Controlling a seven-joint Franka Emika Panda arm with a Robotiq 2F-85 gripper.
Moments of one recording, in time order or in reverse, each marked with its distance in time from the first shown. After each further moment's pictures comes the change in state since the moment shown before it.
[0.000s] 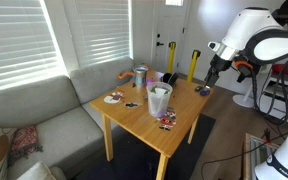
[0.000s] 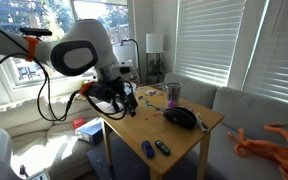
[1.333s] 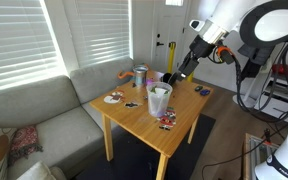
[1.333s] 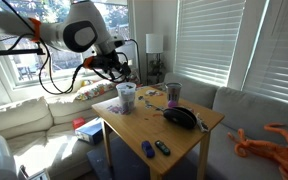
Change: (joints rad) arm 0.193 0.167 0.107 0.255 0.166 0.102 0.060
